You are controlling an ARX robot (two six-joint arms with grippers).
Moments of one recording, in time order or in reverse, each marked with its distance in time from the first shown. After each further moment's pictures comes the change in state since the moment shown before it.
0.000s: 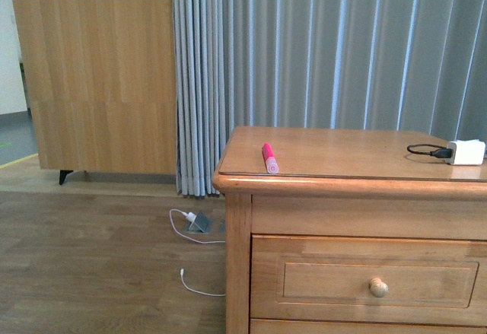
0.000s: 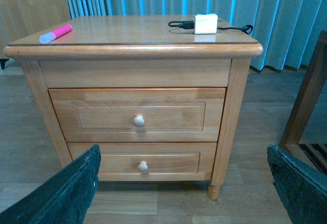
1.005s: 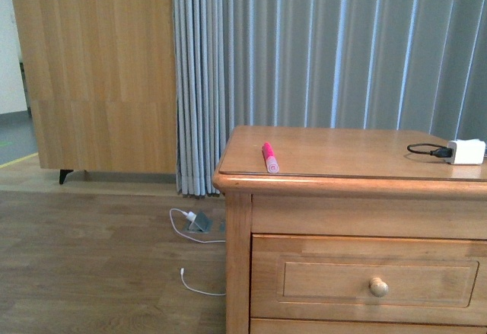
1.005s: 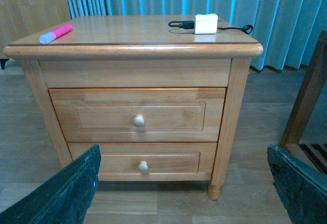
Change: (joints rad) left arm 0.000 0.000 0.000 0.000 0.000 0.000; right arm 0.000 0.000 0.000 0.000 0.000 0.000
